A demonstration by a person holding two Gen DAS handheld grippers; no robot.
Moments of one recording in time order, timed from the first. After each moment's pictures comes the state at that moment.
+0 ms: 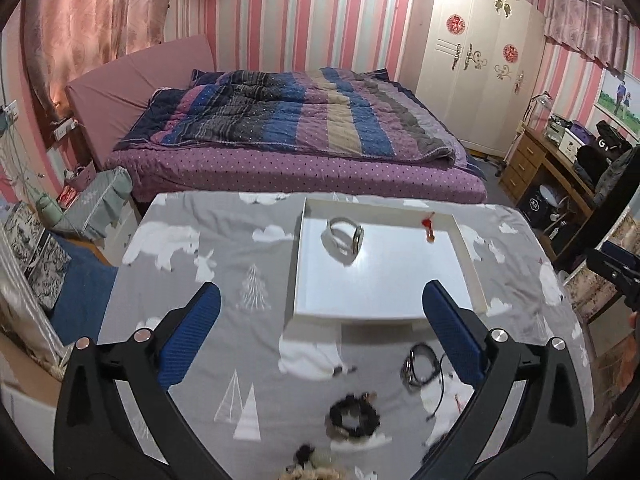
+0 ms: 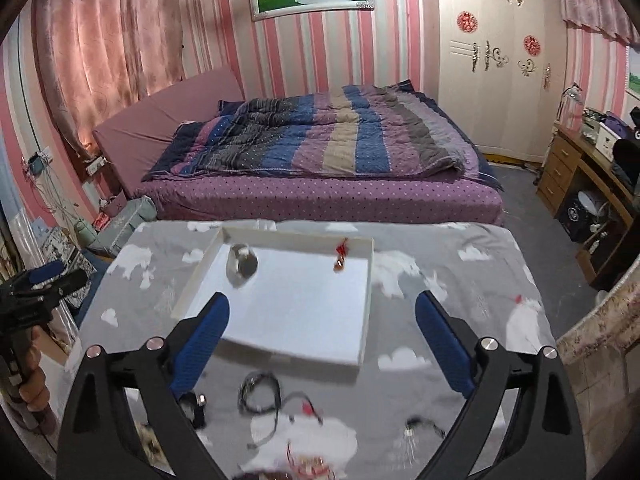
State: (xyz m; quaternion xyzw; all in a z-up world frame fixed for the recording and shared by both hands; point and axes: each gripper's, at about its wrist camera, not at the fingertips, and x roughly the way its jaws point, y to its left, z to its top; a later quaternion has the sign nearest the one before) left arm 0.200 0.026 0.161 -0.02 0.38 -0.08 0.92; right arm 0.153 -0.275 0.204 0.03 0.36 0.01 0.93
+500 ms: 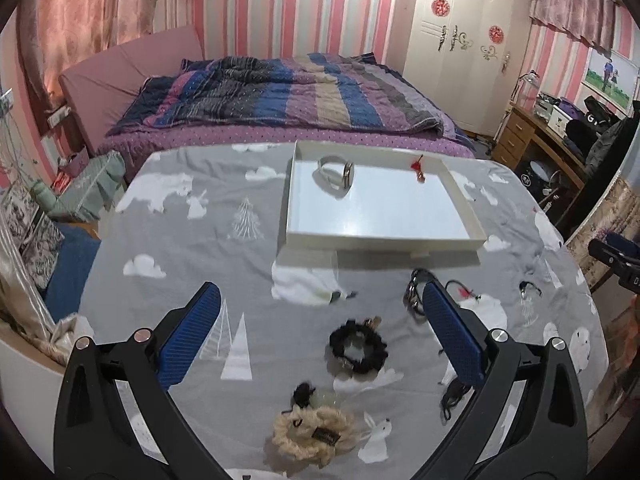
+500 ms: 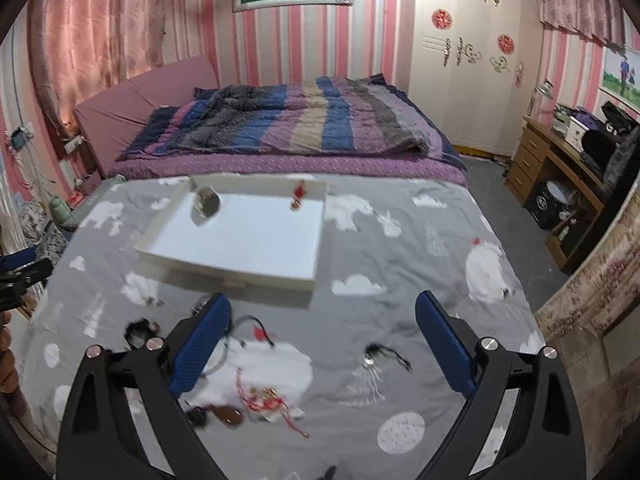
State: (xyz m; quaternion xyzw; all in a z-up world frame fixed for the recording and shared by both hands) left arm 0.134 0.031 0.092 -0.01 0.40 -0.10 0.91; right arm 0.061 -0.303 0.137 0.01 0.37 -0.05 0.93
